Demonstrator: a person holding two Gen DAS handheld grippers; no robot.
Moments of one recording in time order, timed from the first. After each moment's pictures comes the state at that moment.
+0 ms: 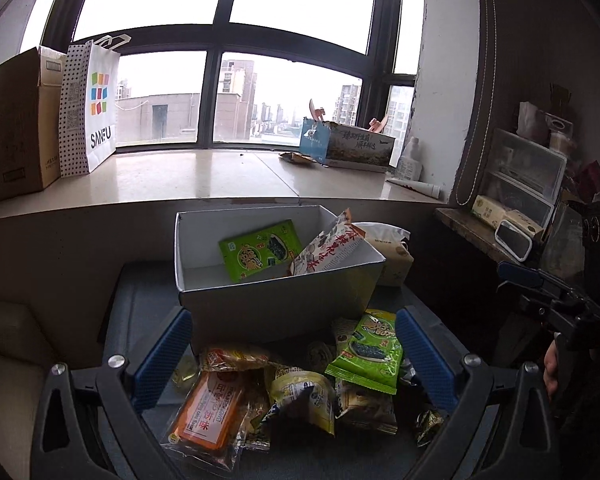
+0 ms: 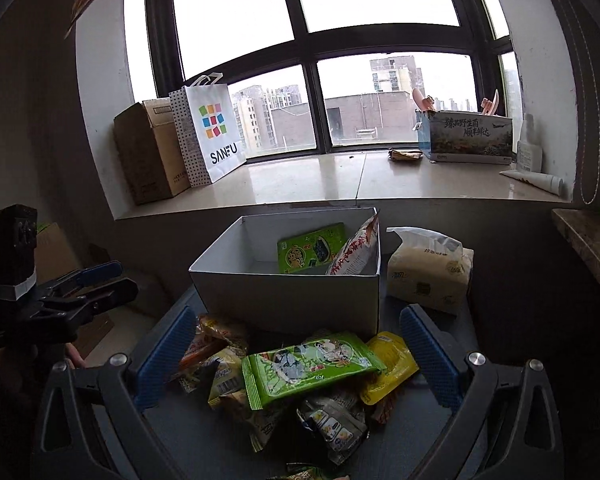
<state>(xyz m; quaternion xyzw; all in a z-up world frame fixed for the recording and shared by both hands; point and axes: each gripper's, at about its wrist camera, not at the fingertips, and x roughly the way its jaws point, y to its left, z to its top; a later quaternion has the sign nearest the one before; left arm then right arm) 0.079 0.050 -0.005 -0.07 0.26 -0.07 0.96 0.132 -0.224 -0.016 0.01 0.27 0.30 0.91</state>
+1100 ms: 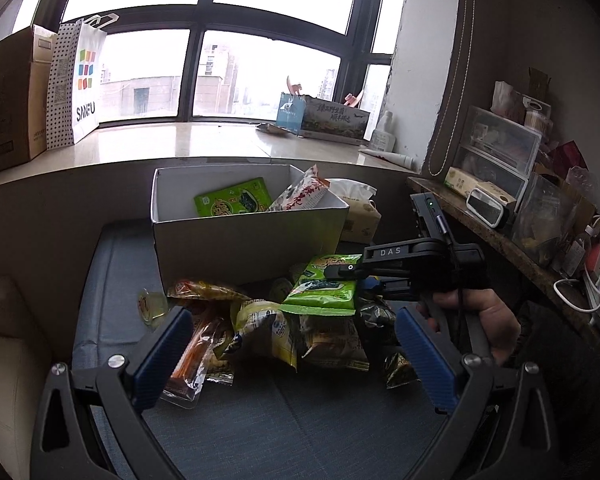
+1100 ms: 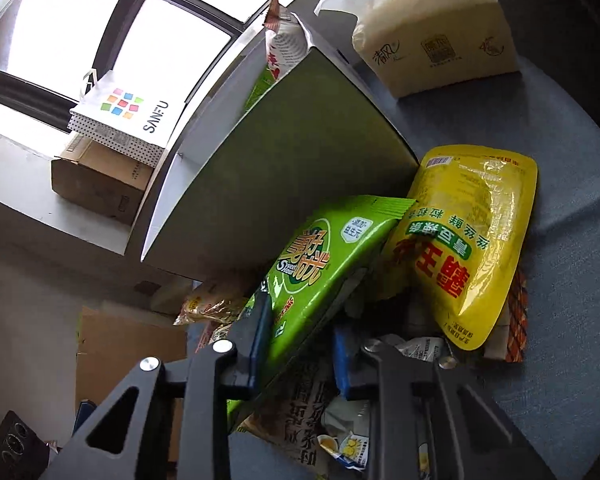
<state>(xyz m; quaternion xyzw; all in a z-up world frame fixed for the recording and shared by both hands) 0.034 0.033 -0.036 -0.08 0.29 -0.10 0.95 0.251 -0.199 -0.161 0.27 0.51 0.30 0.76</state>
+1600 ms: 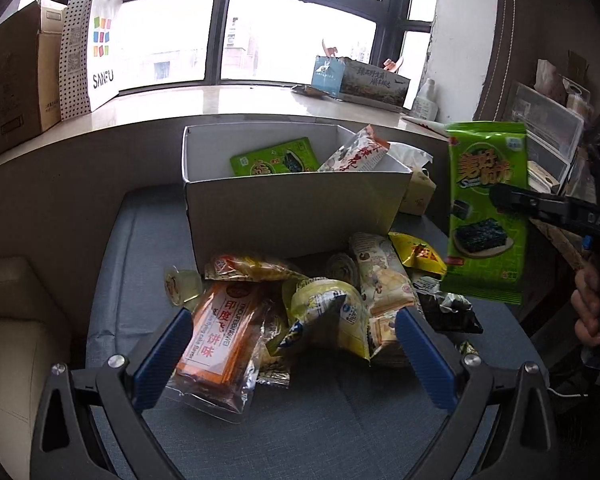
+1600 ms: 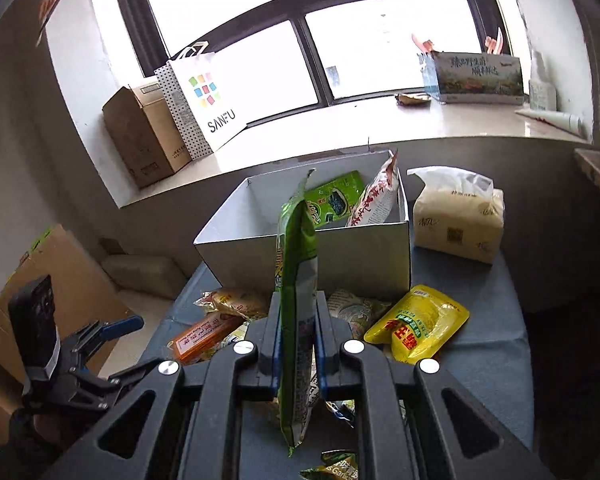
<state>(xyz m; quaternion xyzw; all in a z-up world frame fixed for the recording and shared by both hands) 0.093 0.064 -0.081 -0.07 0.36 -0.04 0.93 0.152 -0.197 -0.035 0.03 0.33 0.32 0.89</state>
